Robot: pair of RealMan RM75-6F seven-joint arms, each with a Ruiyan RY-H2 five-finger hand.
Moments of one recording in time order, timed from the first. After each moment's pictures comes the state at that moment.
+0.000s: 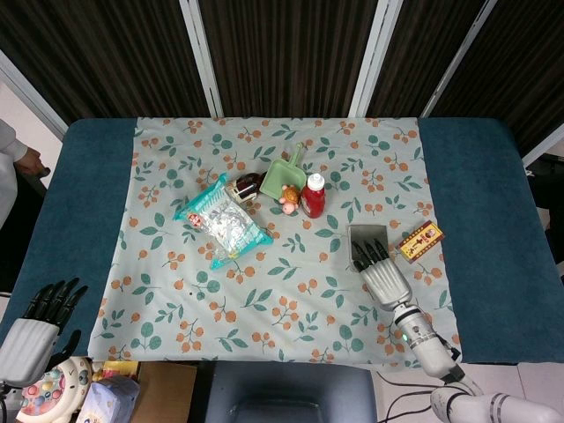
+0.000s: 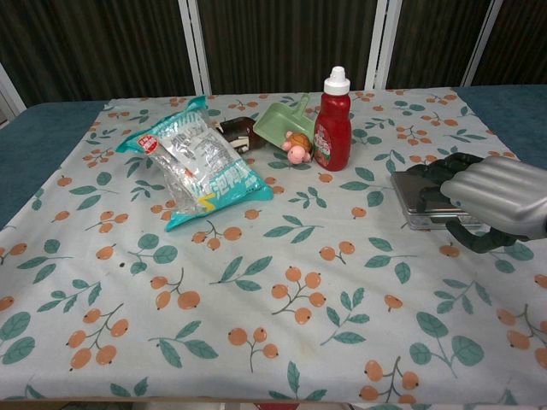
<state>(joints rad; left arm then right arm) -0.08 -1.13 0.08 -1.49 1.74 1.56 0.04 0.46 -1.54 0.12 -1.42 -1.33 1.00 -0.74</state>
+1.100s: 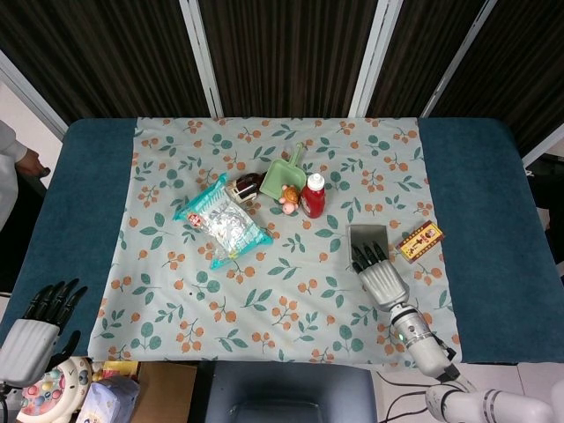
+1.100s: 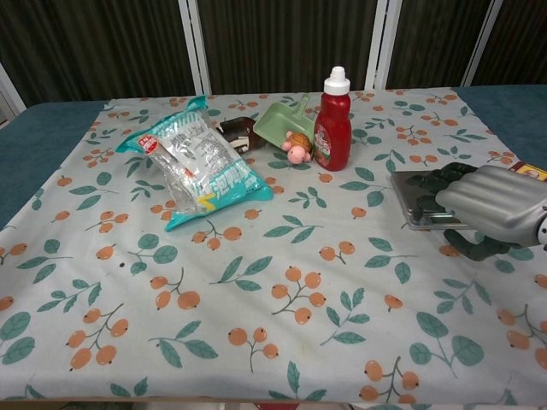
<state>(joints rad) -0.08 -1.12 0.08 -1.50 1.73 1.54 0.06 0.51 -1.56 0.07 -1.42 -1.22 1.01 -0.79</state>
